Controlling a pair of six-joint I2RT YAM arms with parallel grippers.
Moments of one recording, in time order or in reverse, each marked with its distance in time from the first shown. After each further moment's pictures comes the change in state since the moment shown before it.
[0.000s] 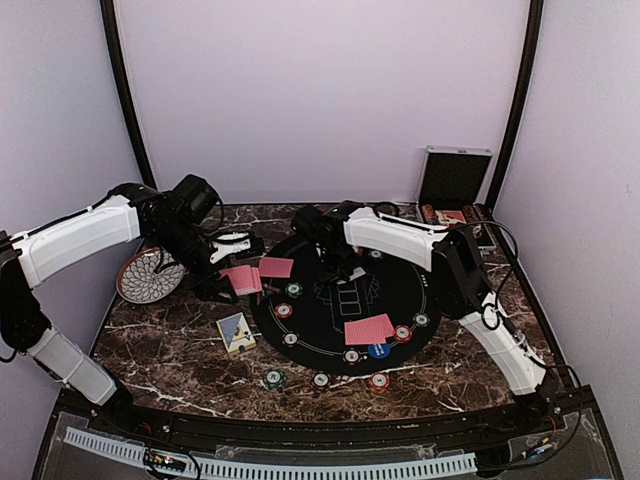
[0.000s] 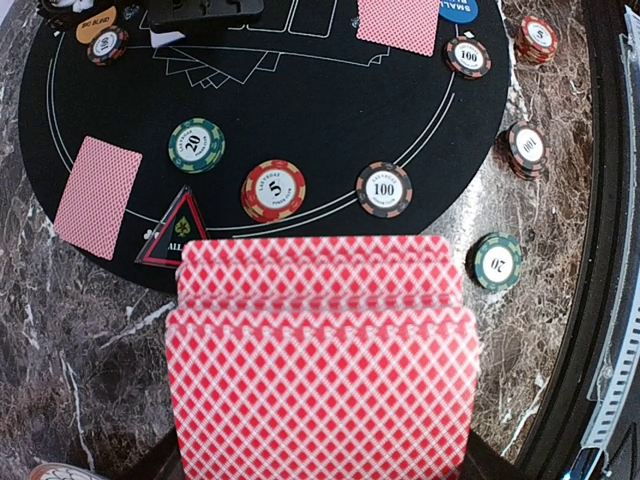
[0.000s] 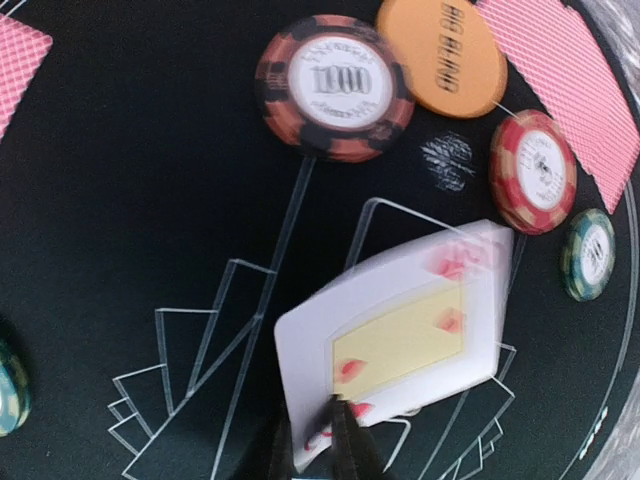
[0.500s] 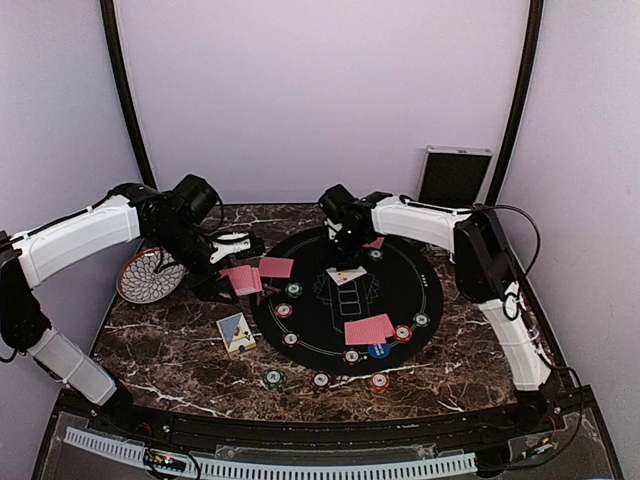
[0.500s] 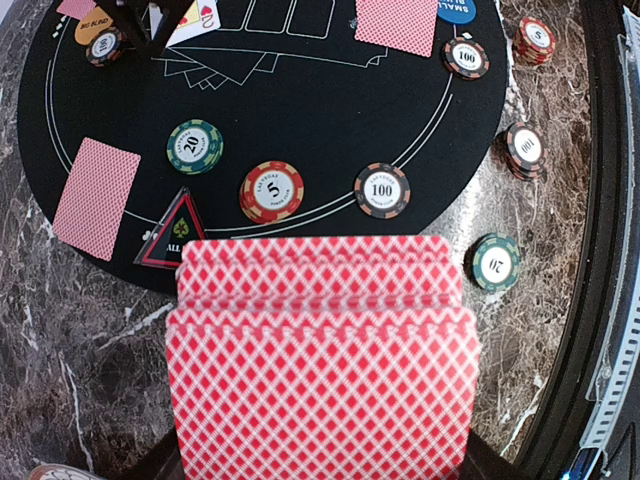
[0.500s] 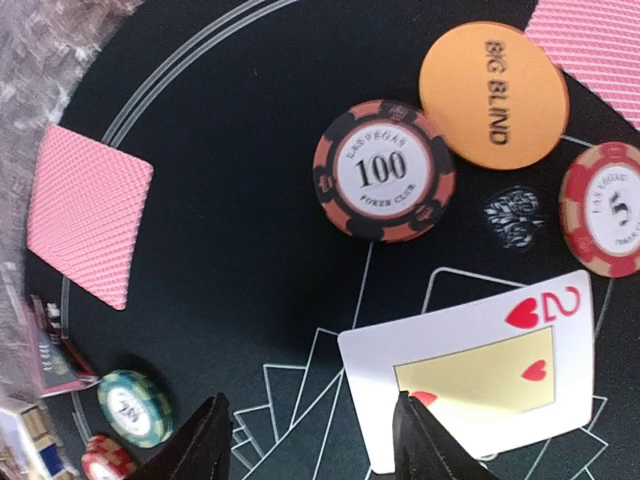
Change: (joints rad) left arm 0.000 0.000 0.000 -0.001 0.004 0.000; right arm -0.110 -0.143 -0.243 0.326 -0.406 0.160
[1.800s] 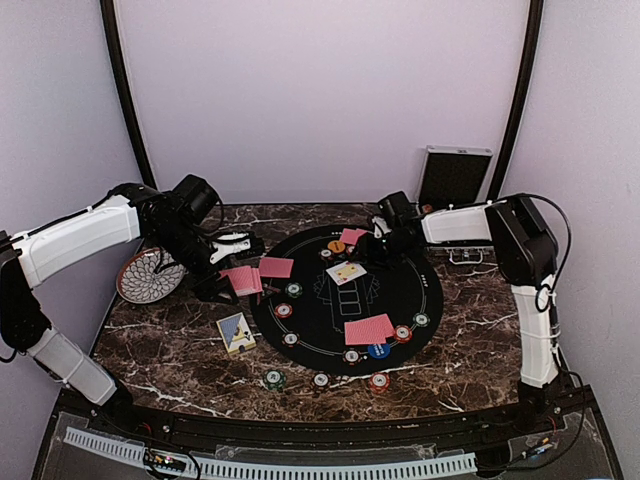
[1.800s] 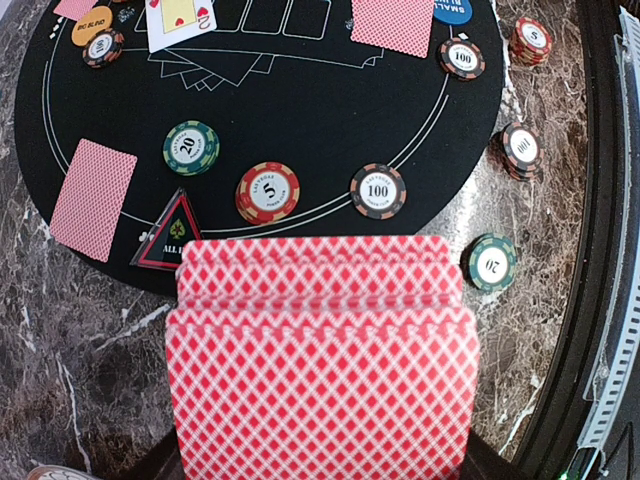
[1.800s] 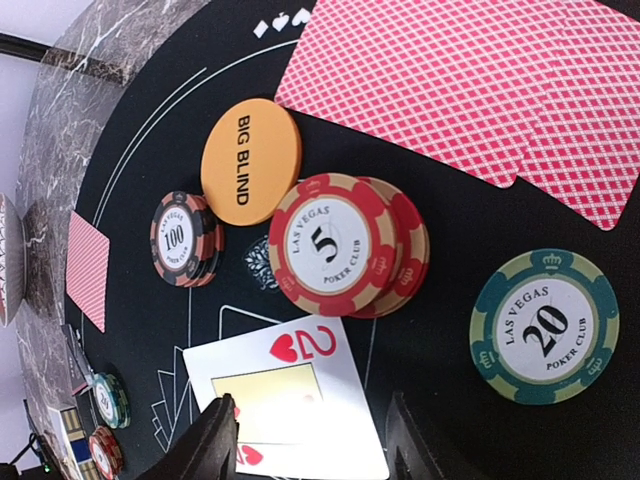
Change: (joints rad) left arm 0.000 0.000 0.000 -0.004 0.007 0.000; right arm -0.219 -0.229 -0.579 0.552 -0.264 0.027
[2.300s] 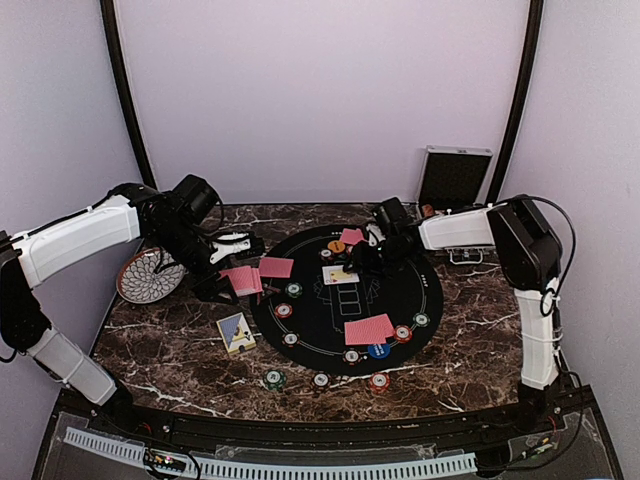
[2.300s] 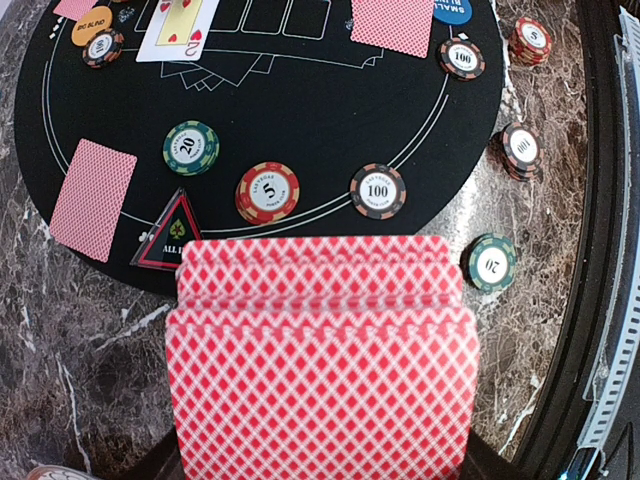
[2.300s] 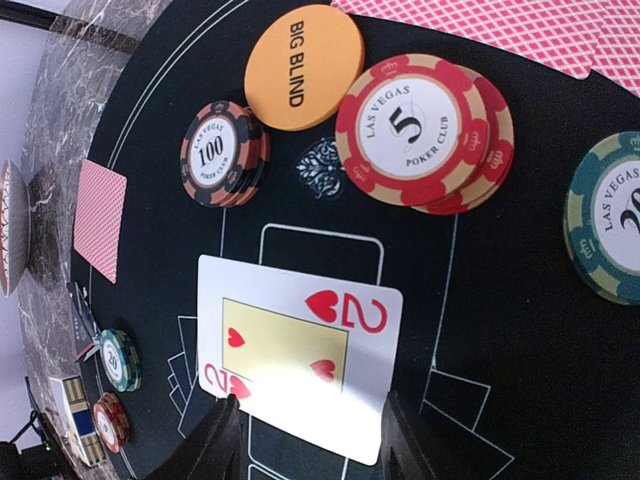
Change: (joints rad) left arm 0.000 0.000 0.000 0.000 0.000 0.000; right arm 0.055 -0.055 -0.084 0.020 -0.001 0.028
